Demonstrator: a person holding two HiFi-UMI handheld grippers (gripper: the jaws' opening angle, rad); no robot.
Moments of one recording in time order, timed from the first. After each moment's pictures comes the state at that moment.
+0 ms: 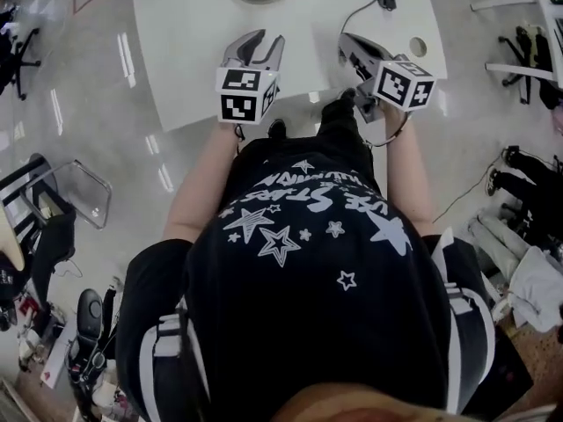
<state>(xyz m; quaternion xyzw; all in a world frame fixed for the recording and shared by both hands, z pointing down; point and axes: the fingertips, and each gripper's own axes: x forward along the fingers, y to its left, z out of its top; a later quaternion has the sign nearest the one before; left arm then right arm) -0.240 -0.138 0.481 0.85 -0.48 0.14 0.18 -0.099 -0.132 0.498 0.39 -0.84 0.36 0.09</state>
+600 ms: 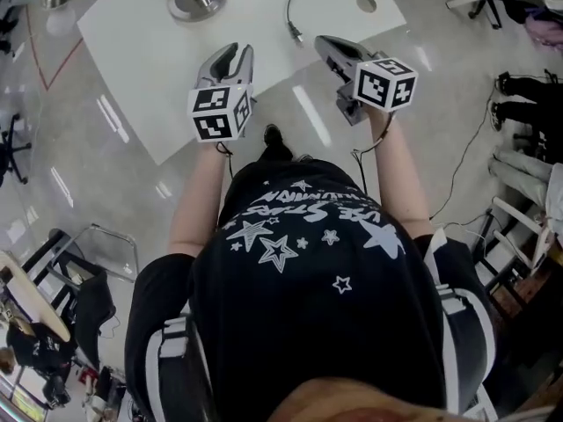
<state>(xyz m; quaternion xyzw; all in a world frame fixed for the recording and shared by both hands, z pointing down) -0.198 -0.125 0.471 0.89 -0.40 0.12 0.18 -0.055 -0.082 0.483 0.48 -0.81 0.35 0.05</state>
